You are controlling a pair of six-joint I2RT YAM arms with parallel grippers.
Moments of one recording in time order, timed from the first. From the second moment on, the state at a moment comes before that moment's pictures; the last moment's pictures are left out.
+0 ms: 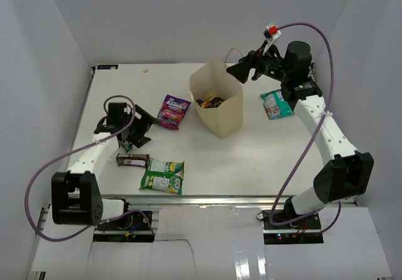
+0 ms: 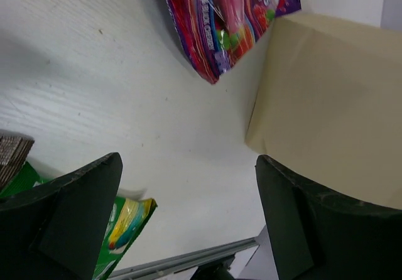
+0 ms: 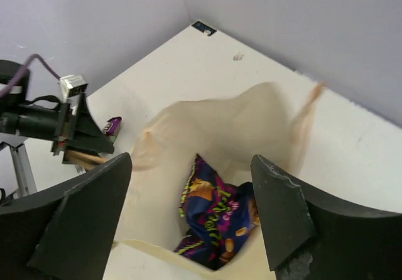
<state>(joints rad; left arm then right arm) -0.05 1.24 0.78 -0.36 0.30 -0.98 0.25 1.52 1.46 -0.01 -0.72 0.21</state>
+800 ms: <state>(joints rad) -0.19 2.10 1.55 -0.46 0.14 -0.14 -0.04 1.13 1.13 -0.39 -0.90 -0.28</state>
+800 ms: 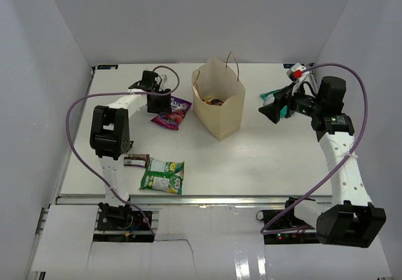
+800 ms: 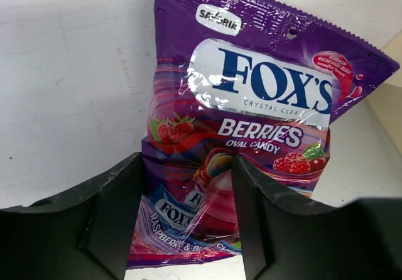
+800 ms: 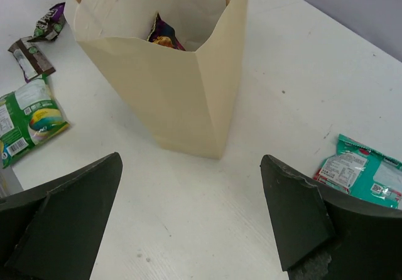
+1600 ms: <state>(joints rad) -0.13 1.25 1.20 -0.10 0.30 -0.45 -0.07 1.09 0.96 -0.43 -0.88 -0.35</state>
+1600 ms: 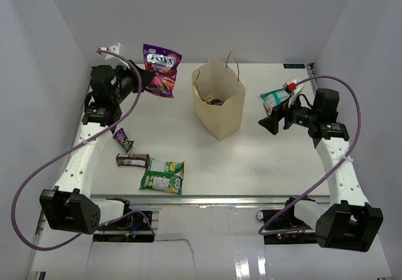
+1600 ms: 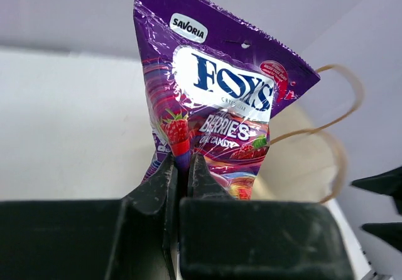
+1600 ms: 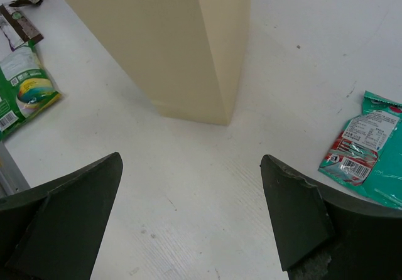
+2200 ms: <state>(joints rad) -0.31 1.73 1.72 0.13 0.58 -0.43 -0.07 1.03 0.93 -0.42 -0.85 -0.35</state>
